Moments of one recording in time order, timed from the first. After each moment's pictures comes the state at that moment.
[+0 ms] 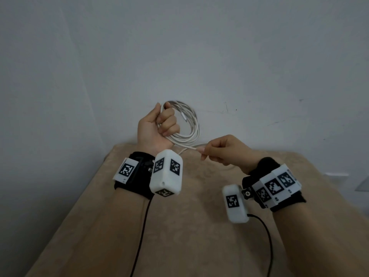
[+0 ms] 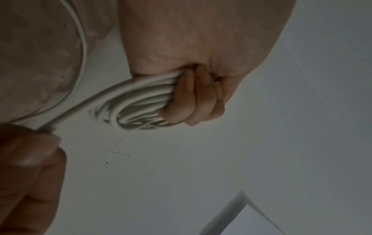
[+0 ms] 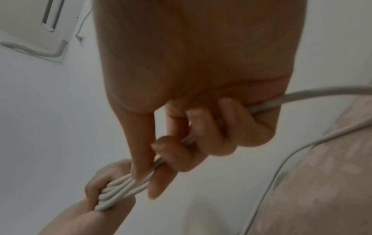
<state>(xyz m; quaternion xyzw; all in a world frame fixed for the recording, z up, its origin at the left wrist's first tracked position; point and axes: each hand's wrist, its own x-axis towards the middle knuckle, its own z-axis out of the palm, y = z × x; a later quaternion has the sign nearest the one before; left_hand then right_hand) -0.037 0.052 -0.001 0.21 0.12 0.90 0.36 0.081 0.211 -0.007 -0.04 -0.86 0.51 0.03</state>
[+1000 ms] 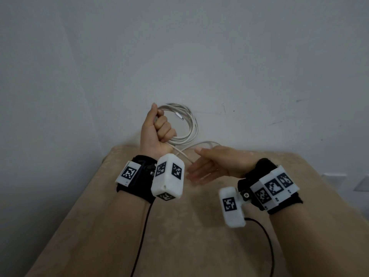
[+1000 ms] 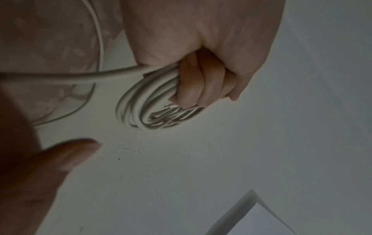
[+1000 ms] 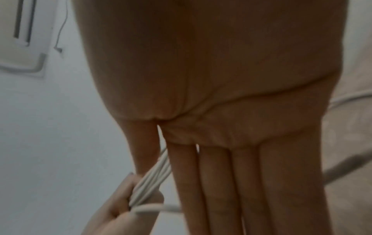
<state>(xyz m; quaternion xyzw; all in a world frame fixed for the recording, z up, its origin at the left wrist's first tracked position) -0.033 0.060 0.000 0.15 0.26 0.93 0.23 0.079 0.204 -0.009 -0.06 -0.77 0.61 -0.17</state>
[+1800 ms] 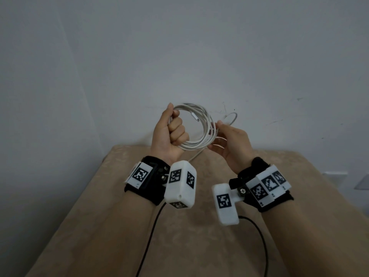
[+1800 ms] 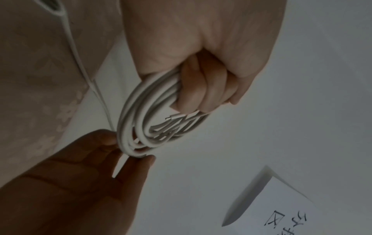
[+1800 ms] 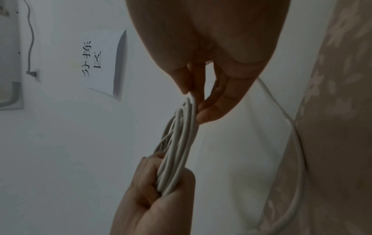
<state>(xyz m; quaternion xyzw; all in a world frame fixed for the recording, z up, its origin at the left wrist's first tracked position) -0.015 0.075 -0.001 0.17 0.28 0.90 0.27 0.067 0.203 -0.012 -0.14 -0.57 0.78 0.23</state>
